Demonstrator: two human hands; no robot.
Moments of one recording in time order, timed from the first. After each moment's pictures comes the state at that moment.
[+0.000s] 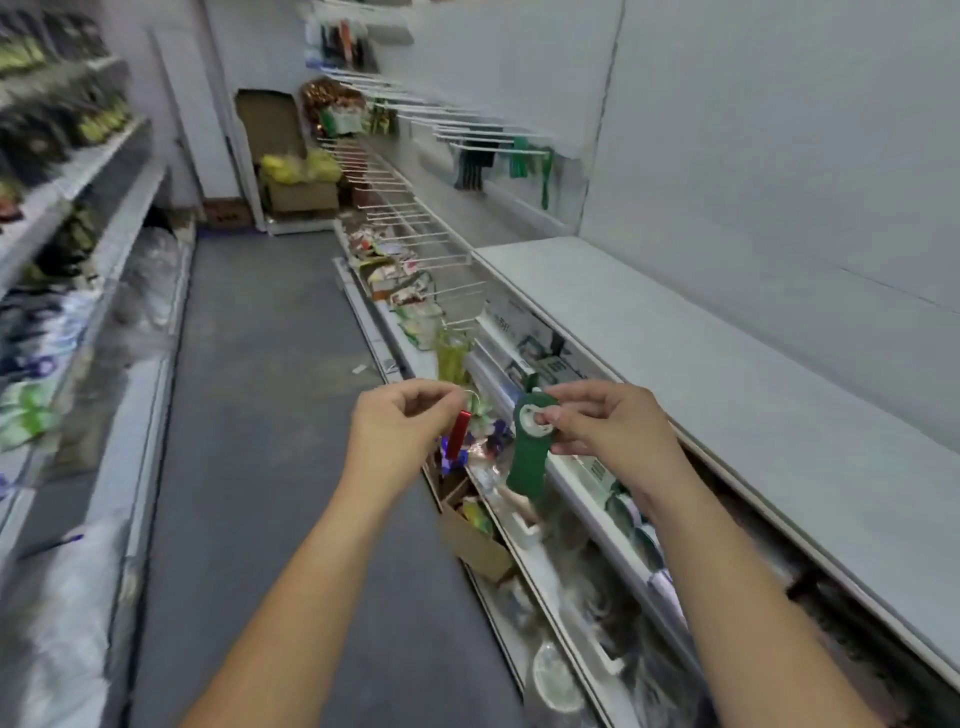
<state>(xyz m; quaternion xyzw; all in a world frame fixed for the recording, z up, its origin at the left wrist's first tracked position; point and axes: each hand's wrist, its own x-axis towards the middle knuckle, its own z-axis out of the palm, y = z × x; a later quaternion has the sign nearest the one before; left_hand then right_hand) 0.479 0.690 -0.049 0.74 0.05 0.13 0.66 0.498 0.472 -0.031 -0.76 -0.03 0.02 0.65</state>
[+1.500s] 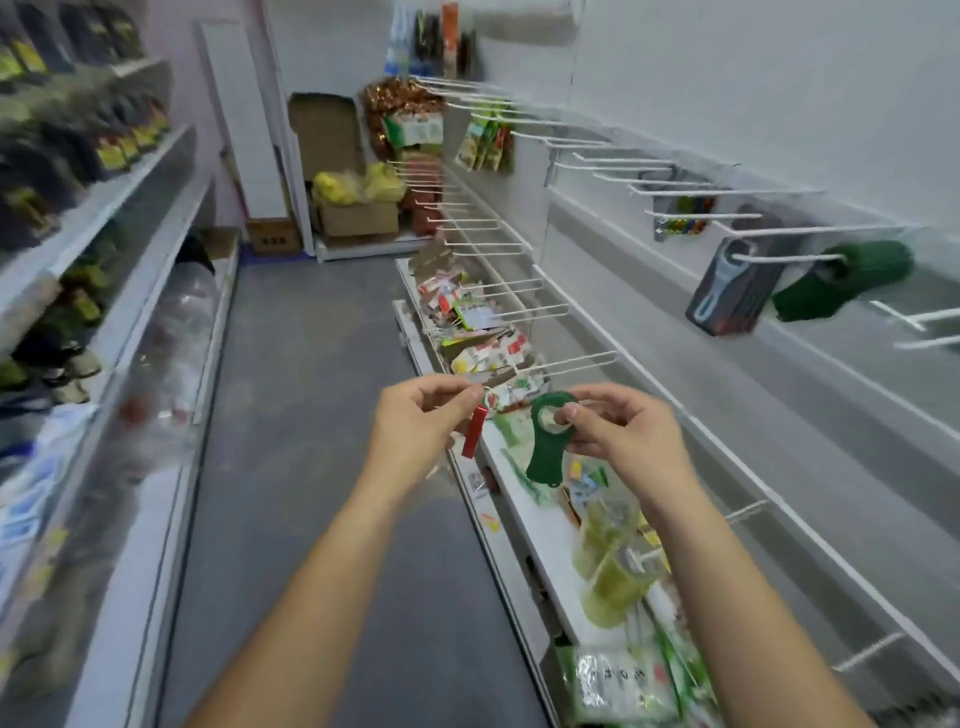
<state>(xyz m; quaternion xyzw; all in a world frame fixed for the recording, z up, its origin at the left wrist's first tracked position) 1.214 1.122 -0.057 0.73 0.08 0.13 0.67 1.236 0.911 -0.051 -0.74 -0.03 0.00 0.67</state>
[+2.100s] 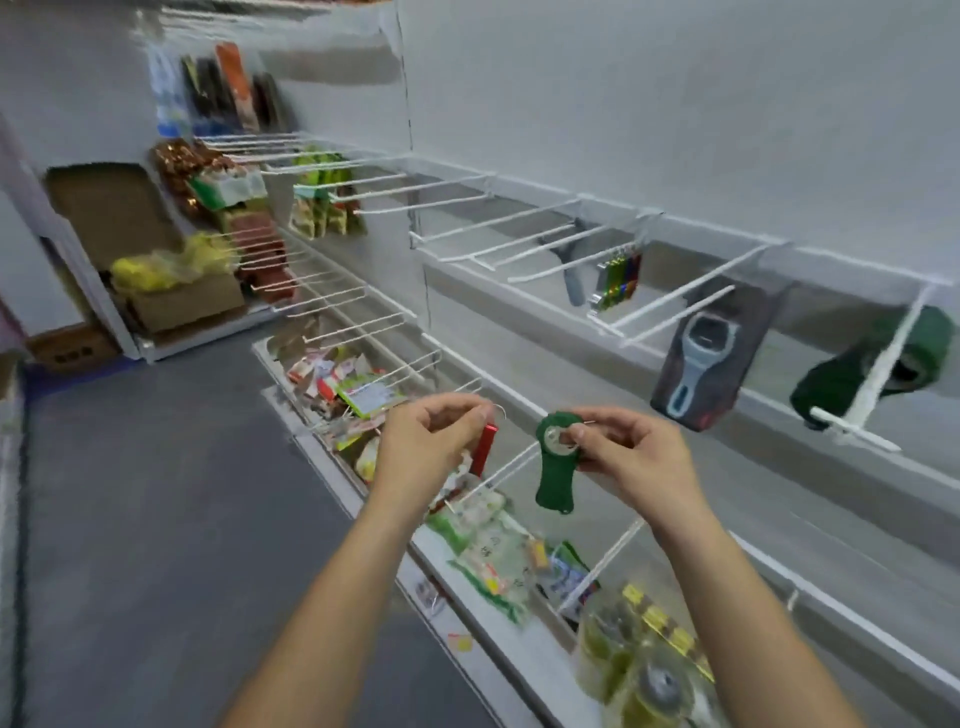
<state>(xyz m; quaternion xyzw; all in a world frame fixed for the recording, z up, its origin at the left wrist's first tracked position) 1.524 1.089 -0.038 0.74 -0.10 -0.01 0.67 1.472 0.881 -0.054 -0.72 0.11 -0.13 0.68</state>
